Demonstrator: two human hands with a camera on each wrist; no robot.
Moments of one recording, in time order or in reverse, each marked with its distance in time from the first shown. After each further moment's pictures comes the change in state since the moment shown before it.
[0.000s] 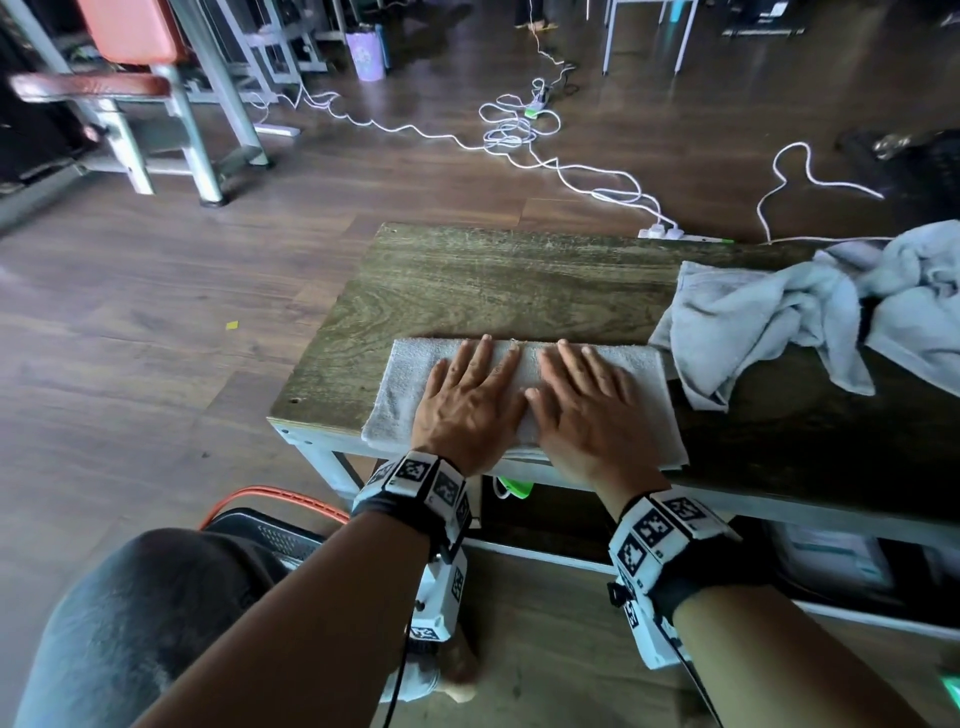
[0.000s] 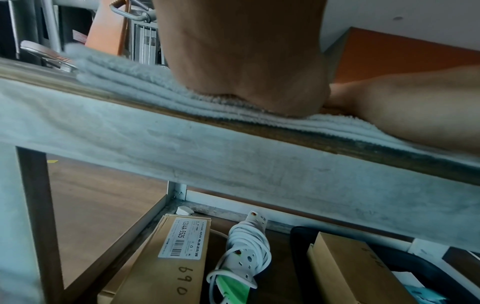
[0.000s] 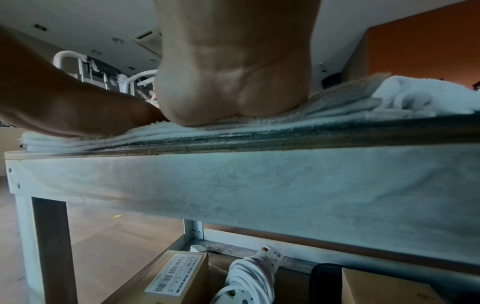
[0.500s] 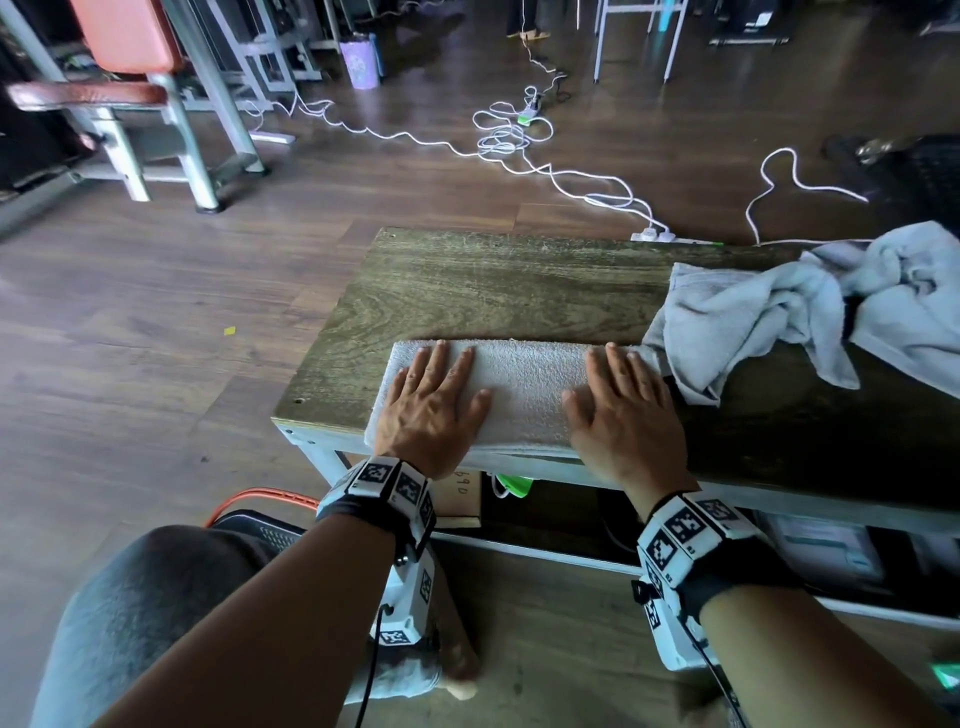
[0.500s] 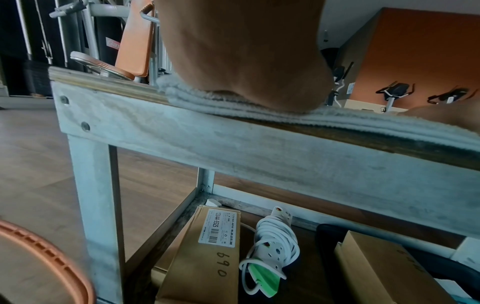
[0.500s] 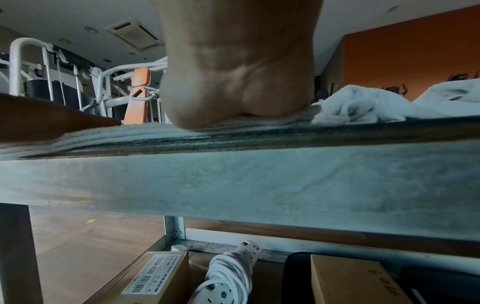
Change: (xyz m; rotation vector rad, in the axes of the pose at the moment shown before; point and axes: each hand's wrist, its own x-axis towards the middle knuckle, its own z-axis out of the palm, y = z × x) left_hand -0.018 -0.035 -0.004 -0.045 0.046 -0.094; right_hand -0.015 0.028 -0.007 -0.071 0.028 0.129
